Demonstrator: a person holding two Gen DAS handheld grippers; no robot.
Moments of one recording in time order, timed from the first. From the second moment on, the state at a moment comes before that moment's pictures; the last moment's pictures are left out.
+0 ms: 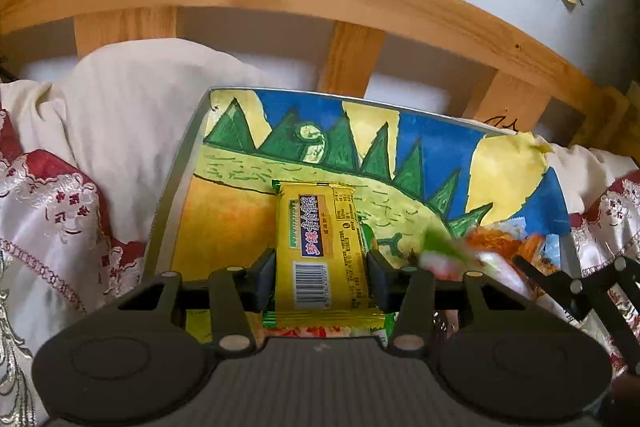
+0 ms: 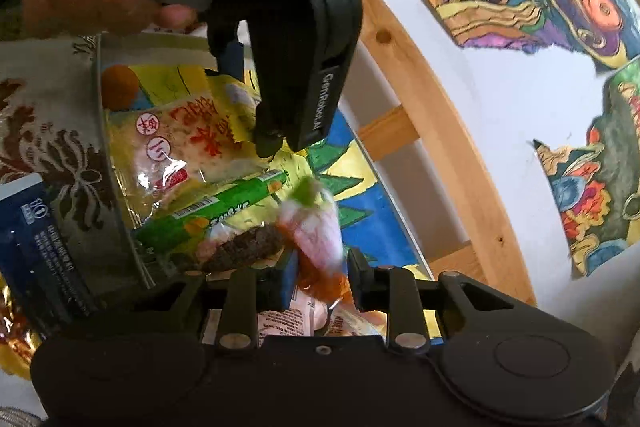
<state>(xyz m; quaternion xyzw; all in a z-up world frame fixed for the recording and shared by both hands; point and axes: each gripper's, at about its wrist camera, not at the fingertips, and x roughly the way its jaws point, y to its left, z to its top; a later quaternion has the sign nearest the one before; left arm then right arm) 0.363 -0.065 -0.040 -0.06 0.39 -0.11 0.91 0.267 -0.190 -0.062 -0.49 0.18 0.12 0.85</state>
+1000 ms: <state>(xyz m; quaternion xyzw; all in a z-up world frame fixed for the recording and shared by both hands) 0.280 -0.033 0.021 -0.07 0.30 -0.09 0.95 0.221 -0.225 0.026 -0.18 0.20 0.12 0.95</state>
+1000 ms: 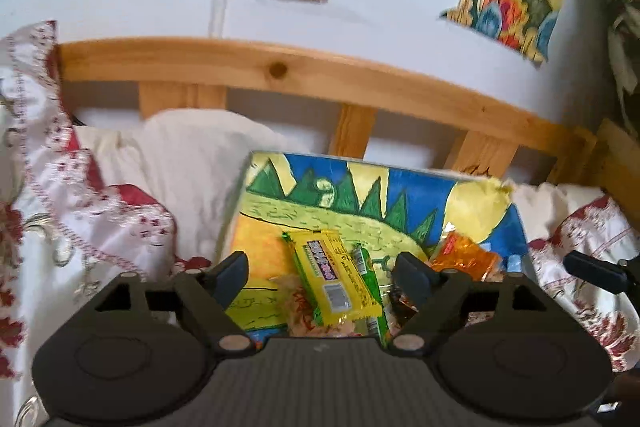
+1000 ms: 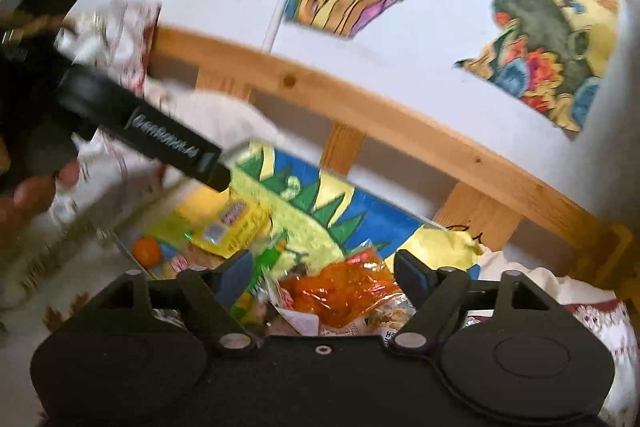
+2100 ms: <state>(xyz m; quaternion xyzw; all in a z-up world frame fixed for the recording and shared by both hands) 0.081 0.034 0.002 -0.11 0.28 -0.04 0.95 0.067 -0.231 0.042 -0.07 0.20 0.16 0.96</state>
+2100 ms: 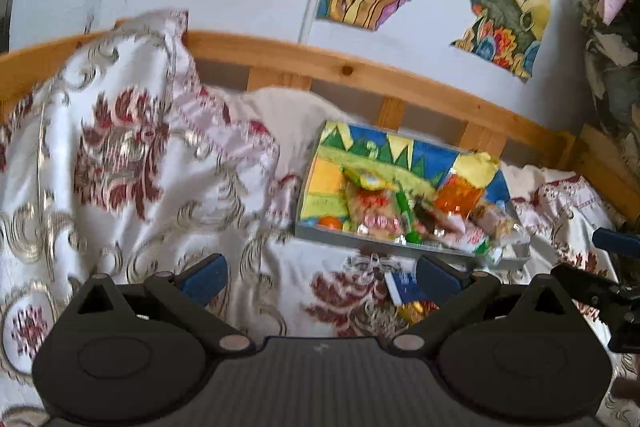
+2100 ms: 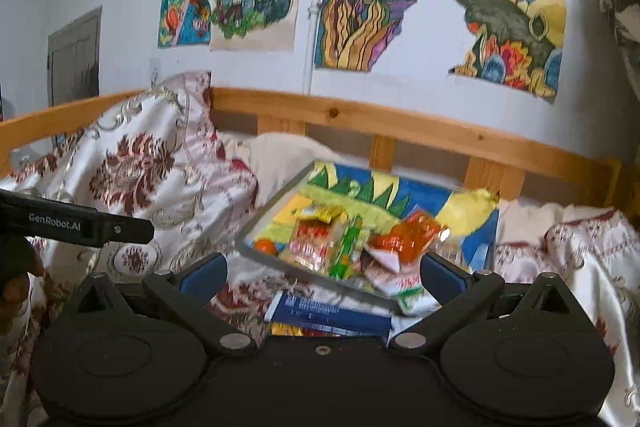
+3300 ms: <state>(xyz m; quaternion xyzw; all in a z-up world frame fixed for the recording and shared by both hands) 0.108 0.014 -0.069 -0.08 0.39 -0.07 0.91 0.091 -0.231 -0.026 -0.09 0.31 0.14 0.94</state>
